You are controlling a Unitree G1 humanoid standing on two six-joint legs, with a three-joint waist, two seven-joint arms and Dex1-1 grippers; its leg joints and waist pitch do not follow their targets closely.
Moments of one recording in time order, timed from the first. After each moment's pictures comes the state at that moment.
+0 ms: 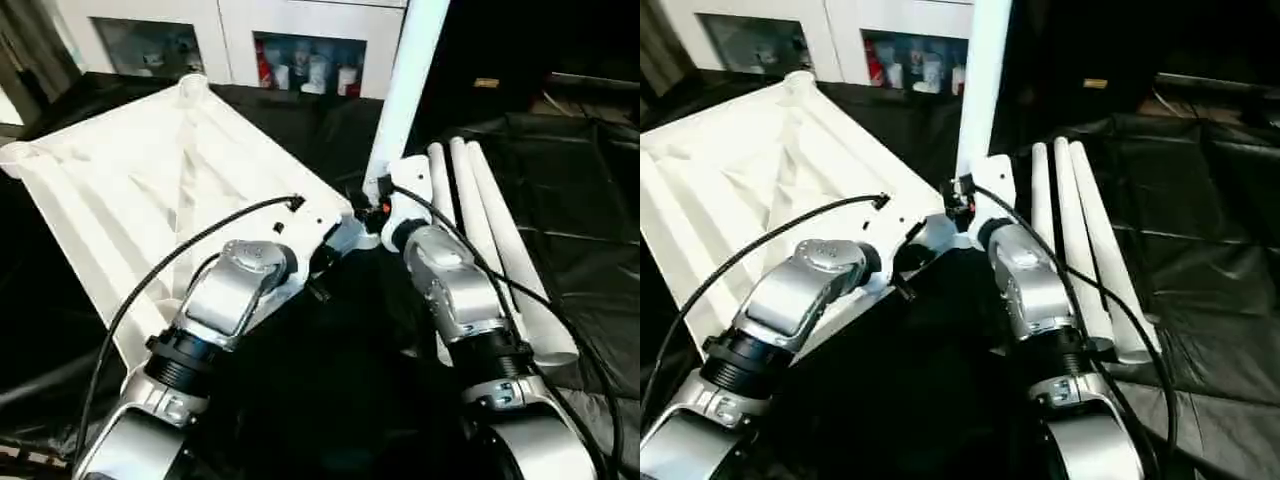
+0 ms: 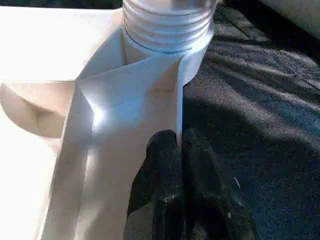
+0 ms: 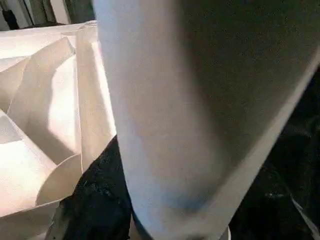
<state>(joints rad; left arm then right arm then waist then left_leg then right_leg) -0.62 0.18 -0.29 0.16 0.02 0.81 -0.58 -0.63 0.00 0.02 0.47 0.05 0.23 0.24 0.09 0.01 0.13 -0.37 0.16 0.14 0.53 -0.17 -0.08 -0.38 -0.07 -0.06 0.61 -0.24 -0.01</state>
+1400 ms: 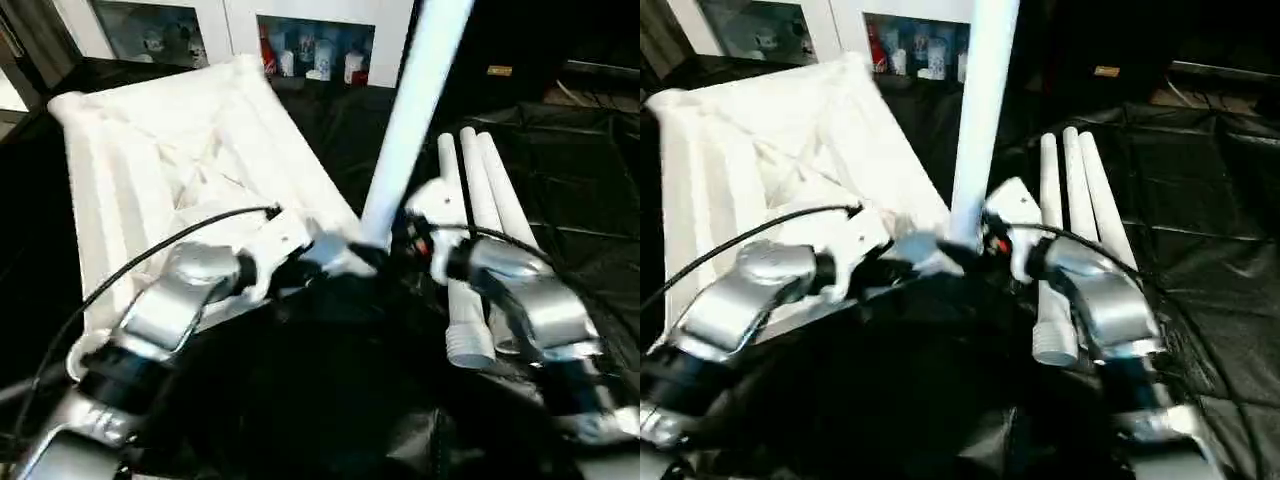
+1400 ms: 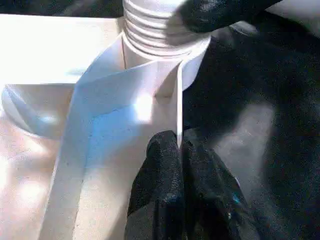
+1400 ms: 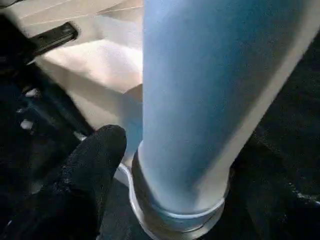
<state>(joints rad) -0.50 0.43 -0.31 0.06 -0.07 0.53 -0.97 -0.47 -0.39 0.15 0.11 0.15 0.39 0.89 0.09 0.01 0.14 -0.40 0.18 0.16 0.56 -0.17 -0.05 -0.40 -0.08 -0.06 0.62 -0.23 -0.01</state>
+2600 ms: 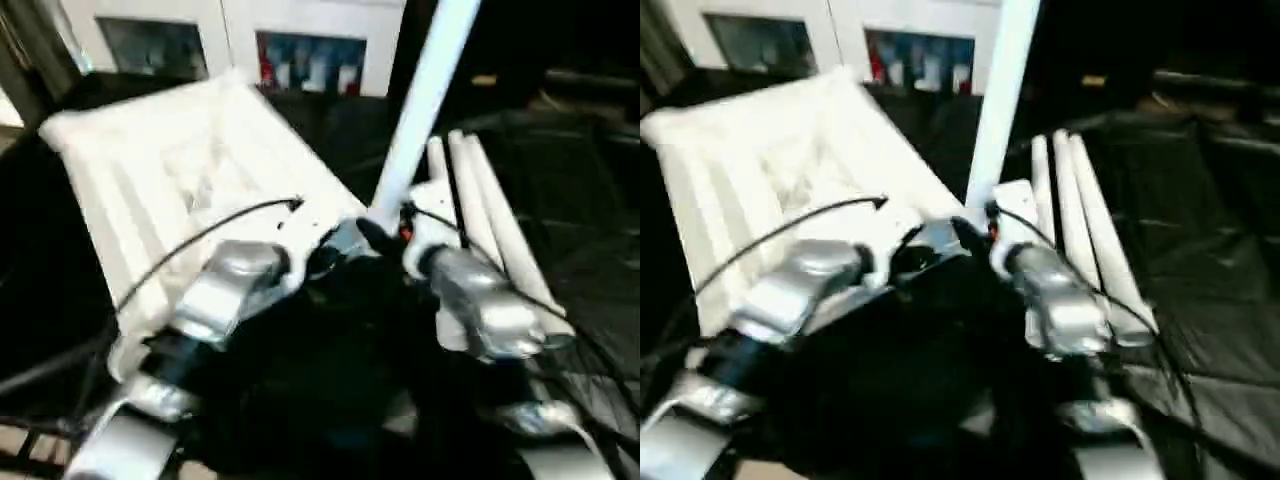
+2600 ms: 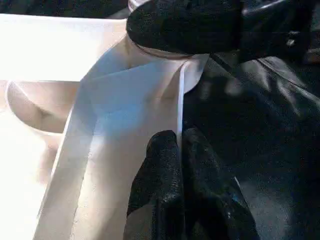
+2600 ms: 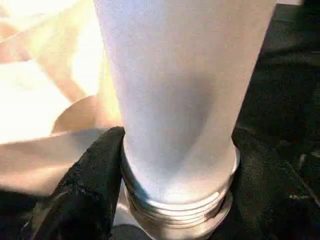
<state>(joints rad) -0.65 0.17 -0.29 0.31 0.01 0.61 -0.63 -0.57 -0.04 -0.01 0.41 0.09 0.38 0.28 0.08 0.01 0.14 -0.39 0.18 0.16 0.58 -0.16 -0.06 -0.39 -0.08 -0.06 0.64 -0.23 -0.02</state>
